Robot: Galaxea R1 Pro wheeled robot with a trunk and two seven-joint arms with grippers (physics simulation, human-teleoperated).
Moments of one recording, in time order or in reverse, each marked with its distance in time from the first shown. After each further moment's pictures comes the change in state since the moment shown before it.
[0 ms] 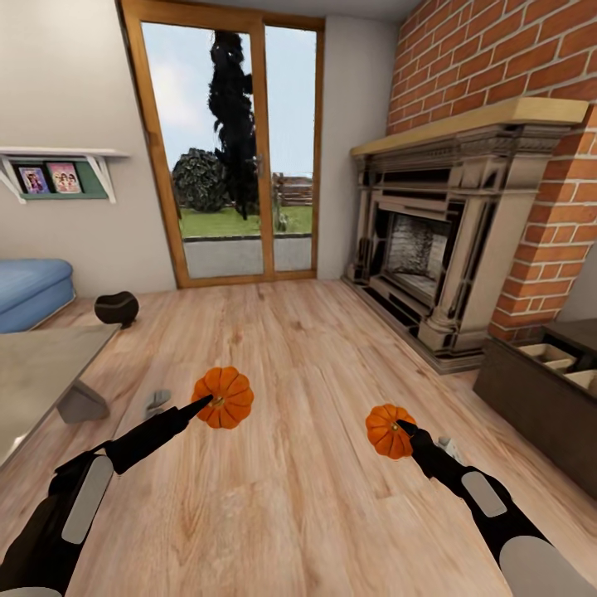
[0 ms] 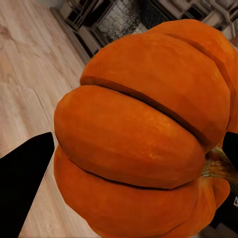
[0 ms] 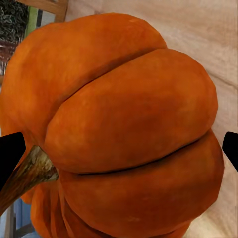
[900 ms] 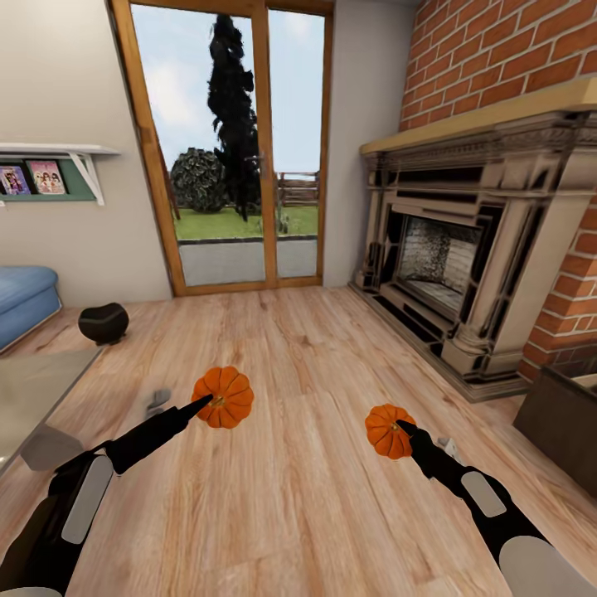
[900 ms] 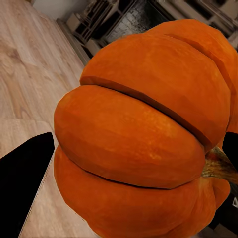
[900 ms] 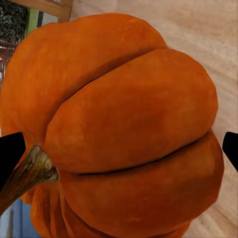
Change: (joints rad) left arm 0.000 0.000 0.000 -0.001 0.004 0.000 -0.001; right arm 0.000 0.002 0.000 0.000 0.002 0.000 0.000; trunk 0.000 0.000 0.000
